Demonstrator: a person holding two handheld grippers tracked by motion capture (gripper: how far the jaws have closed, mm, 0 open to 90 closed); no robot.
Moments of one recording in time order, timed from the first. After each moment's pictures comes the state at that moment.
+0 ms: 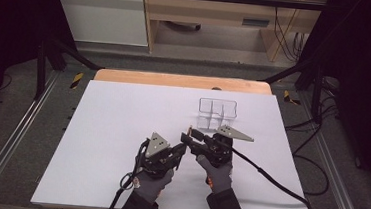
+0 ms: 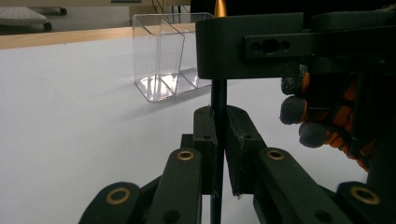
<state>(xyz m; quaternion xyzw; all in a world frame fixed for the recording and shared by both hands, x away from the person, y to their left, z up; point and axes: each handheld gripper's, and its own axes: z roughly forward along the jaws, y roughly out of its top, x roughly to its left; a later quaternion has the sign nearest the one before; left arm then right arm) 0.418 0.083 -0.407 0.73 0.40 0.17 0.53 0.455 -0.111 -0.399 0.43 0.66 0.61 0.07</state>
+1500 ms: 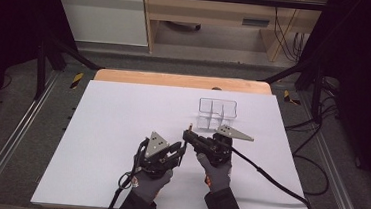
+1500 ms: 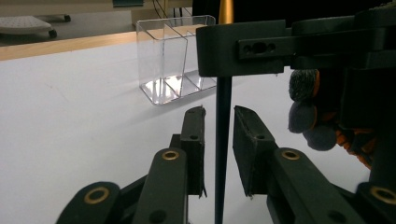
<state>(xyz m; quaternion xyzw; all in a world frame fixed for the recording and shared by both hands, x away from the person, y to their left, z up) 0.418 0.088 -0.403 0.74 0.39 0.18 0.52 0.457 -0.112 -0.399 0.42 0.66 0.62 0.07</state>
